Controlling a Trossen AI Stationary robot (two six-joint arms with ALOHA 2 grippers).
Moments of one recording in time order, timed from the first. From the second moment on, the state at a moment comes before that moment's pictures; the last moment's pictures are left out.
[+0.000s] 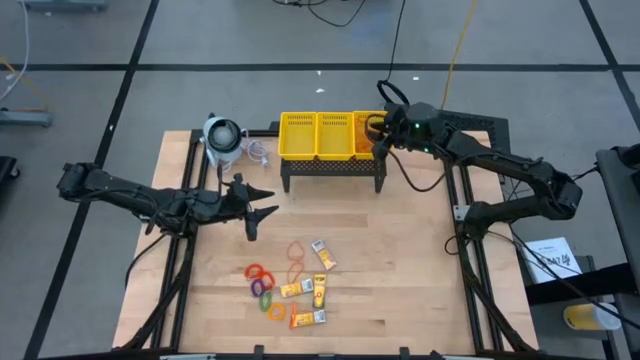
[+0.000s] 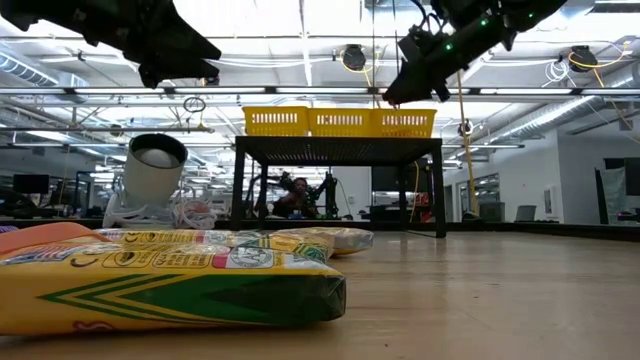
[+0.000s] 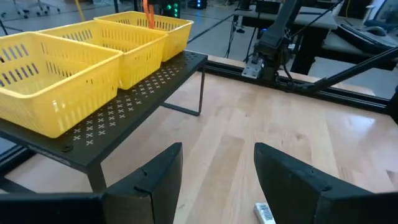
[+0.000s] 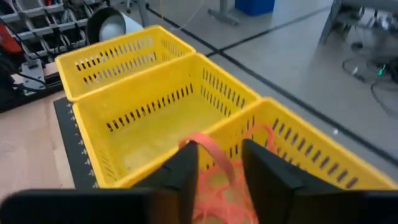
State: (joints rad) left arm -0.19 0.85 0.49 0.11 -0.46 -0.23; right arm -0.60 1.23 0.96 -0.12 -0.02 0.07
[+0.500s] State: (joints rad) left arm -0.19 0.85 0.49 0.11 -0.46 -0.25; right arm -0.59 1.20 0.96 -0.21 0.19 0.04
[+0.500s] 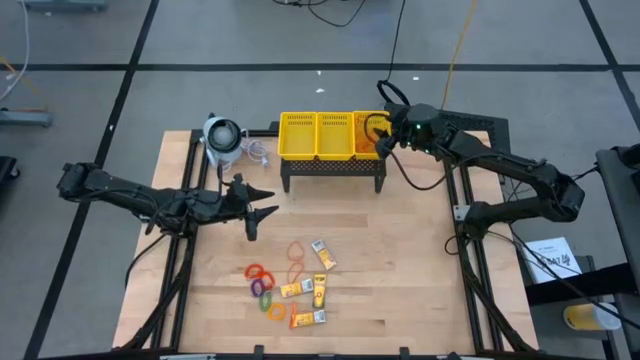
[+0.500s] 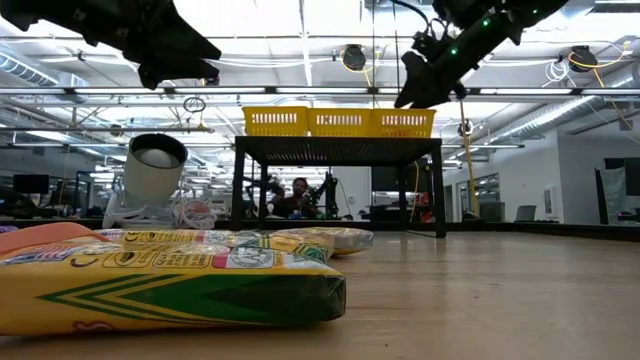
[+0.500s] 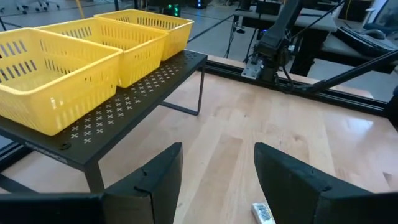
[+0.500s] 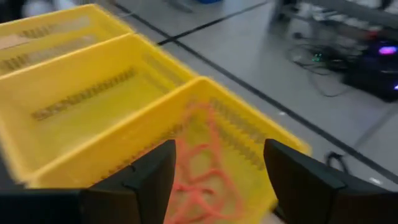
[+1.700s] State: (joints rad) left arm -0.25 1.56 0.49 0.30 -0.16 -0.45; right arm -0.15 1.06 0.84 0.00 -0.42 -0.07
